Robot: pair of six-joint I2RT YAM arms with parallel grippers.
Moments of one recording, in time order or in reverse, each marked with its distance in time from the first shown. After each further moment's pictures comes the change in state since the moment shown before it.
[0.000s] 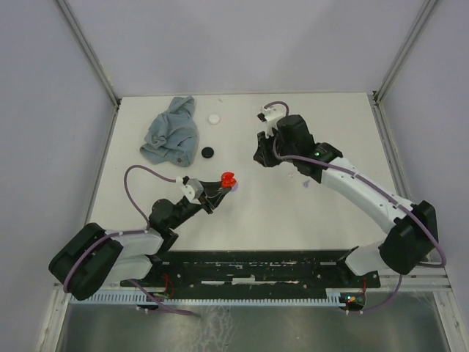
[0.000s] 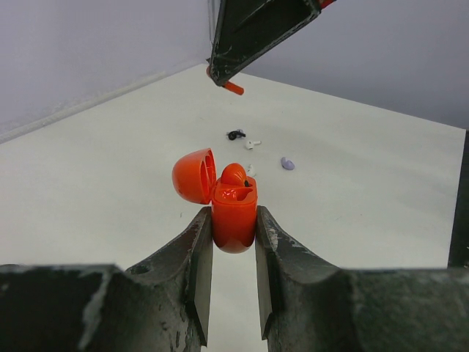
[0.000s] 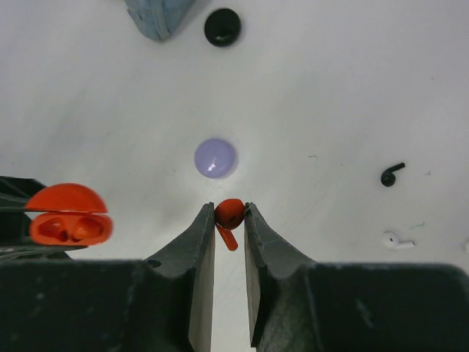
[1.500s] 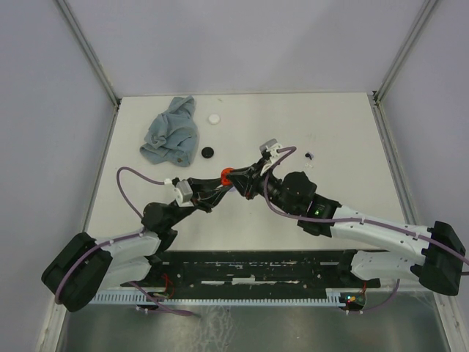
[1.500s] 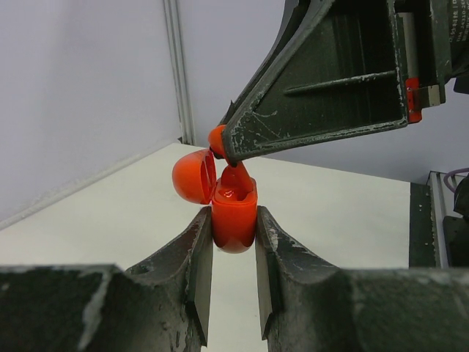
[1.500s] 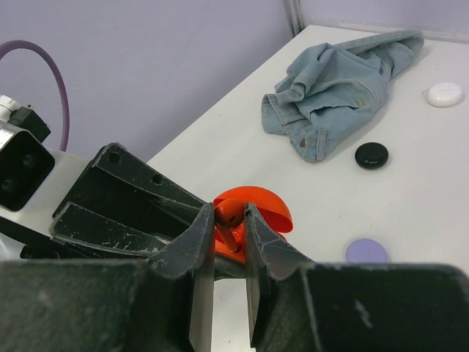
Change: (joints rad) left arm -0.013 -0.106 0.040 0.093 0.098 -0.067; right arm 0.440 -0.330 -0.472 0.792 0.285 0.214
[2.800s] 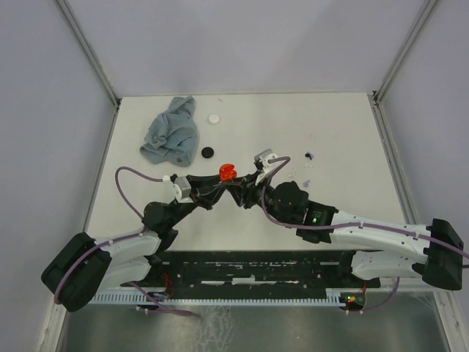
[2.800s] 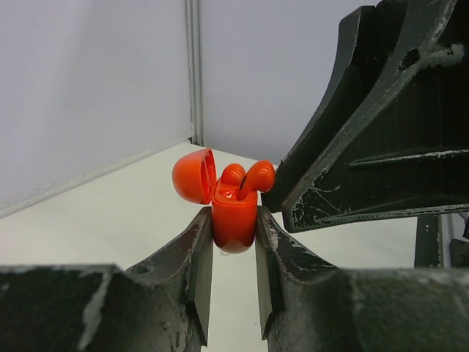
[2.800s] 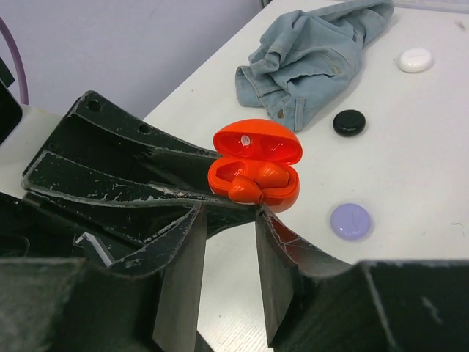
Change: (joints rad) left arm -0.010 -0.007 0.013 -0.016 -0.084 -0.040; right arm 0.115 0.000 0.001 -0.089 0.199 -0.014
